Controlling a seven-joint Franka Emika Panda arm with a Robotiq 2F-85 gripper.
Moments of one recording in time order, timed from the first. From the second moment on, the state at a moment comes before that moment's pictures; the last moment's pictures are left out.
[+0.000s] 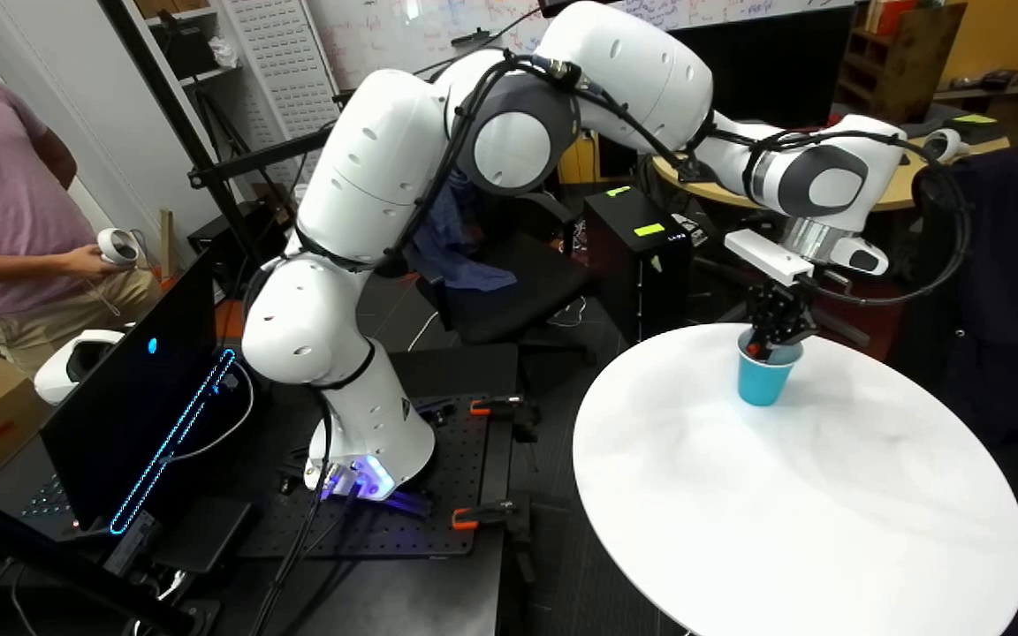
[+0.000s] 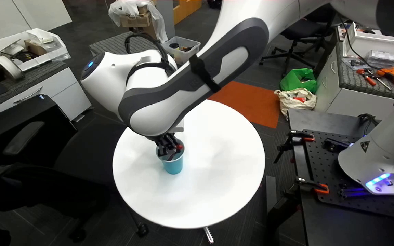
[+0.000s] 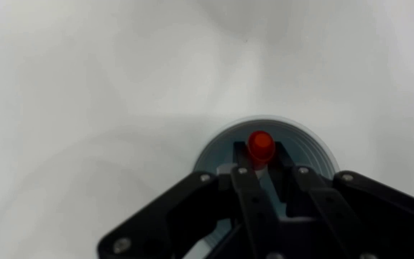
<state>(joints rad) 0.13 0.75 0.09 -1.43 -0.17 1.83 0.00</state>
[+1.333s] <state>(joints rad) 0.14 0.43 0.08 -1.65 -0.11 1.82 0.16</state>
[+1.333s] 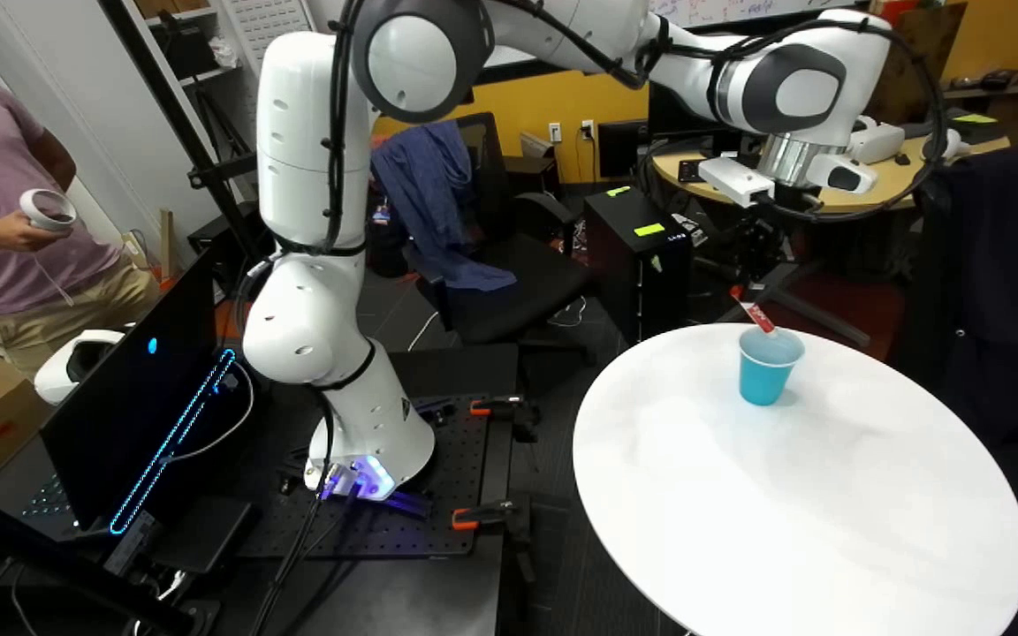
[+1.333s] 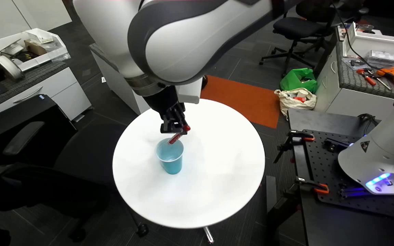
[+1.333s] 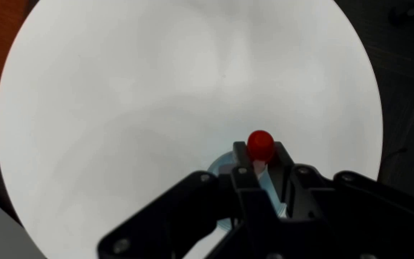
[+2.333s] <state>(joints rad) 0.06 0.24 -0.05 -1.97 -0.12 2.13 0.34</state>
